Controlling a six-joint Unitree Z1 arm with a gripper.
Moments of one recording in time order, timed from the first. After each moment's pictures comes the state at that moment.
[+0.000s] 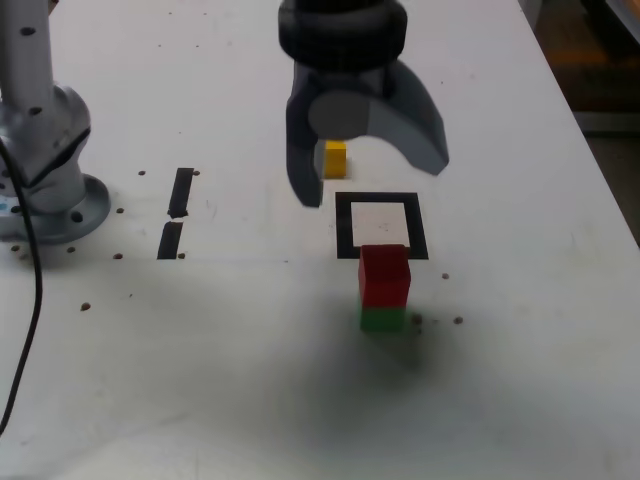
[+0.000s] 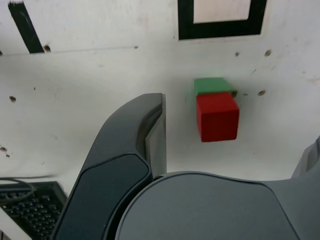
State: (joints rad) arm -0.41 1.83 -1.62 1.36 -0.04 -0.29
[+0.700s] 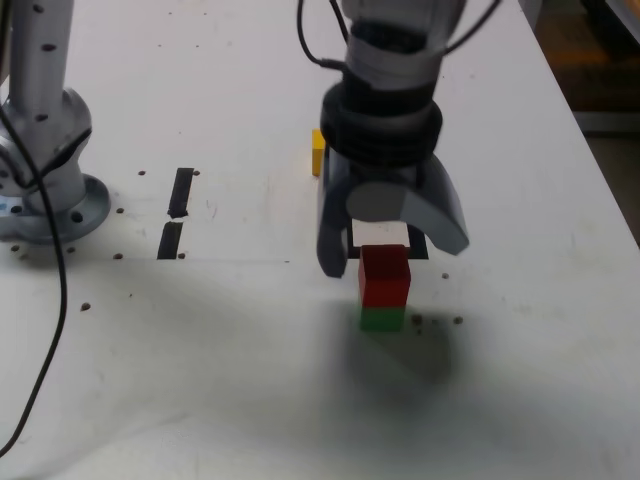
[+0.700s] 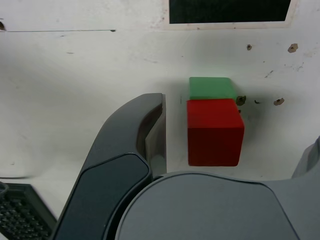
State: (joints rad) arm -0.43 1.99 -1.61 1.25 -0.08 -0.34
